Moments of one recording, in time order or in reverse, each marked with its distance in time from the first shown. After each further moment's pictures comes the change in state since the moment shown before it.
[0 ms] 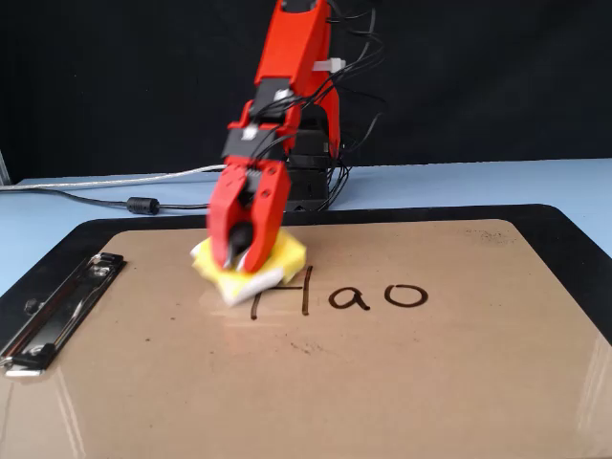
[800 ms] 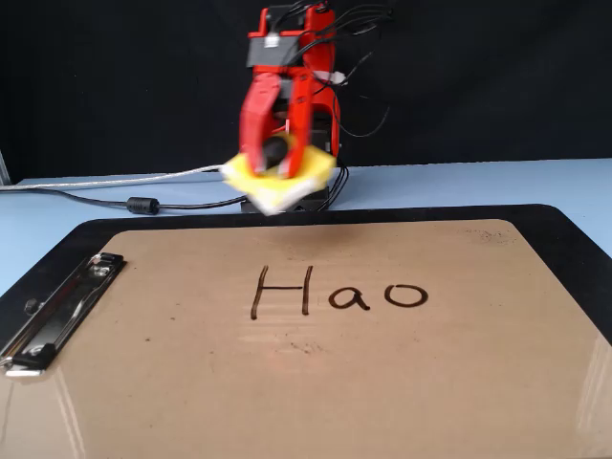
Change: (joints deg) arm -1.9 36.5 -3.6 52.0 8.6
